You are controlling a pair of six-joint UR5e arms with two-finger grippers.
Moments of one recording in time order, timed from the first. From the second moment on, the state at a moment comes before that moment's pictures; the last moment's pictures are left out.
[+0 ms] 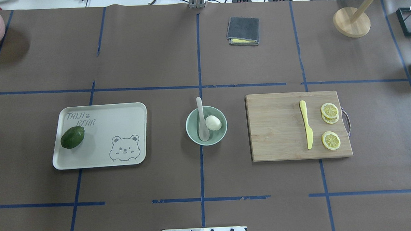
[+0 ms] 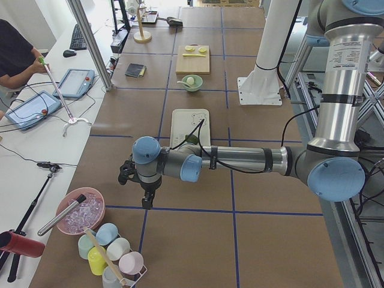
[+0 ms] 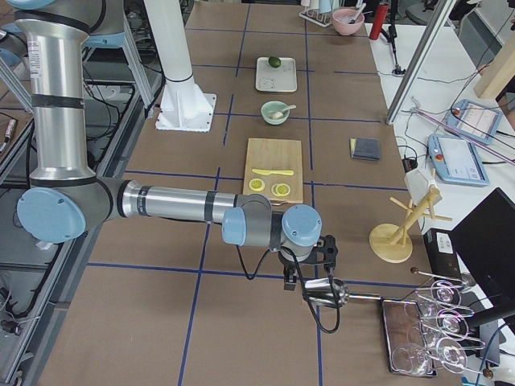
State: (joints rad) left arm -1.50 -1.63 -1.52 -1.77 -2.31 -0.06; right arm 1.61 -1.58 1.54 -1.56 2.43 0.01
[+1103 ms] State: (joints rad) left arm -1.50 -1.62 -1.52 -1.77 -2.32 -0.06; right arm 1.61 -1.58 1.55 -1.56 2.43 0.01
